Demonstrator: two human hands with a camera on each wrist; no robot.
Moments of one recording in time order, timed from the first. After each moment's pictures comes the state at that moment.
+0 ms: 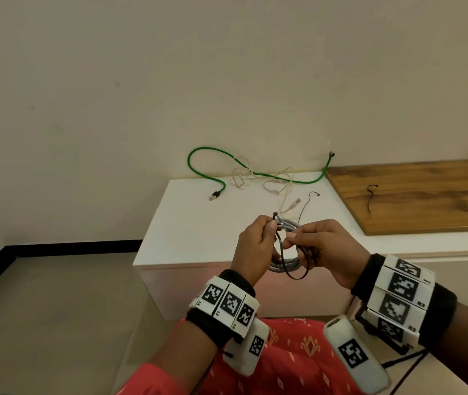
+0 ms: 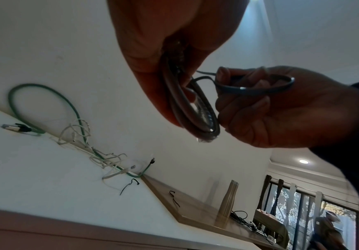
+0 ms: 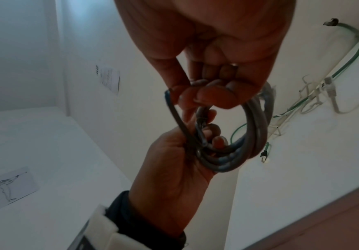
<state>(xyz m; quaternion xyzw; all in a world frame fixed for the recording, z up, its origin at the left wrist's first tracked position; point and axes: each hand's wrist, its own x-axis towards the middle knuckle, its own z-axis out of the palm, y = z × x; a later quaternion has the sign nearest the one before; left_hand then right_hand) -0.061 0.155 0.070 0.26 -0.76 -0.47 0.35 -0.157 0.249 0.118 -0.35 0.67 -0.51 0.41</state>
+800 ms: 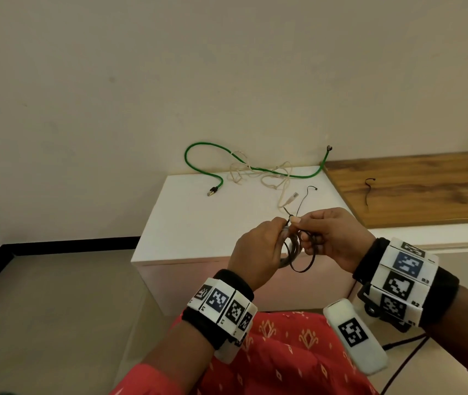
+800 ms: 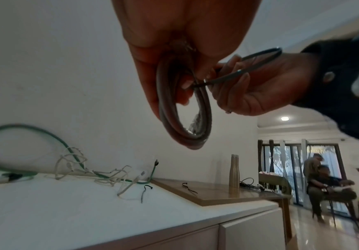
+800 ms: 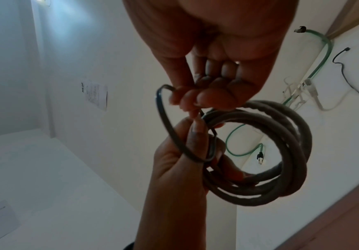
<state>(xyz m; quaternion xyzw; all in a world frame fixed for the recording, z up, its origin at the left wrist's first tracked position) -0.056 0.160 0.063 0.19 -0.91 -0.21 0.30 -0.174 0.248 0.118 -0.32 0.63 -0.56 0.44</state>
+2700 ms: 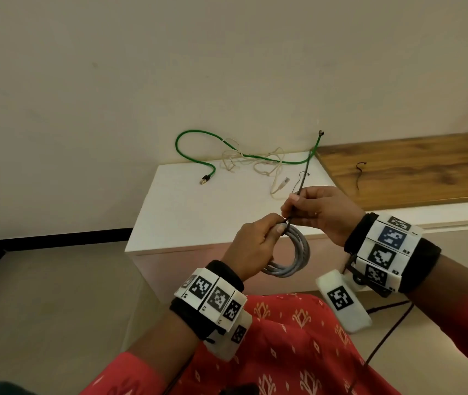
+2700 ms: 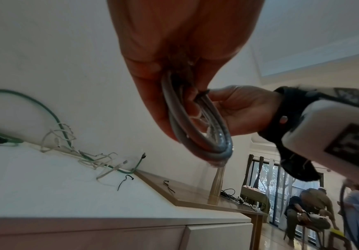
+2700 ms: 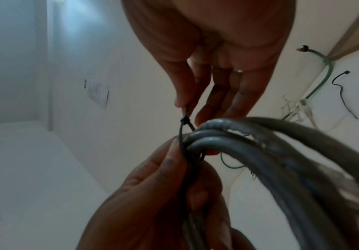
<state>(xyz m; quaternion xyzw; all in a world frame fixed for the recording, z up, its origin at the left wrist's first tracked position) -0.046 0.172 0.068 0.19 -0.86 -0.41 0.23 -0.188 0.240 0.108 -0.35 0.61 -0.58 0.42</state>
